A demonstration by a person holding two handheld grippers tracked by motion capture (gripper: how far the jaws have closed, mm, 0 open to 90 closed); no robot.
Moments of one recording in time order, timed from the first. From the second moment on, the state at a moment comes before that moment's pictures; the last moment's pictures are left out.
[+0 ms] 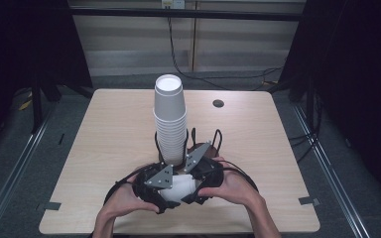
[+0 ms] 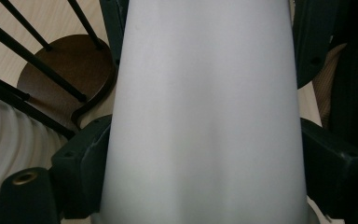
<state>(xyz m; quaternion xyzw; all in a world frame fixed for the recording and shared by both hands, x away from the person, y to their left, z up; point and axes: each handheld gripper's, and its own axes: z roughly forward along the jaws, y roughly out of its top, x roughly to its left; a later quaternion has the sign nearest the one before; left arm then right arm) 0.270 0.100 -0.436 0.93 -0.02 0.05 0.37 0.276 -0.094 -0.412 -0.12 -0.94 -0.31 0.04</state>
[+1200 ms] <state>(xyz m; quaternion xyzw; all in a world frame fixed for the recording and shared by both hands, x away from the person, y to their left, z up) 0.271 0.146 -0.426 0.85 0.04 0.07 0.52 0.282 -0.136 -0.417 -0.21 -0.92 -0.34 0.01</state>
